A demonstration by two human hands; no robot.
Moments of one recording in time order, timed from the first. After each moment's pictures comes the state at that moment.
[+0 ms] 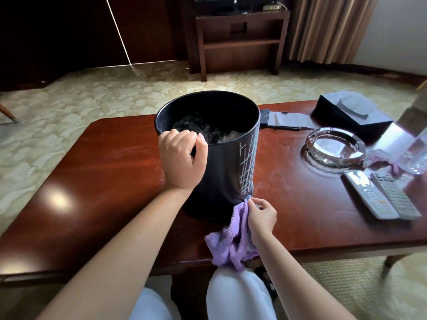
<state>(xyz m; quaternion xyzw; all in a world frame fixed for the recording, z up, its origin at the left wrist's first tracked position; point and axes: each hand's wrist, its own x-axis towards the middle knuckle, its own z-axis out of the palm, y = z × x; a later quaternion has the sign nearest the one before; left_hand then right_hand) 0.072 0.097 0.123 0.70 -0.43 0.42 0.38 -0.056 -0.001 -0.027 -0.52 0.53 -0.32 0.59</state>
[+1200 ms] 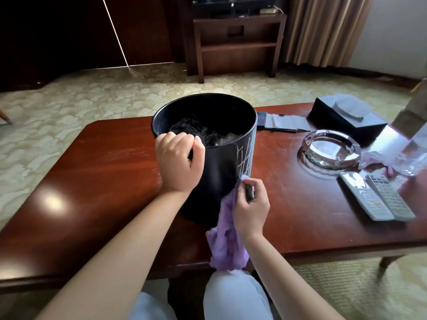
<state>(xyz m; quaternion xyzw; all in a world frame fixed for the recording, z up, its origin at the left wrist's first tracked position) 0.073 0.096 0.121 0.70 -0.43 0.43 0.38 -0.051 0.026 0.028 -0.65 0.36 -0.49 0.46</state>
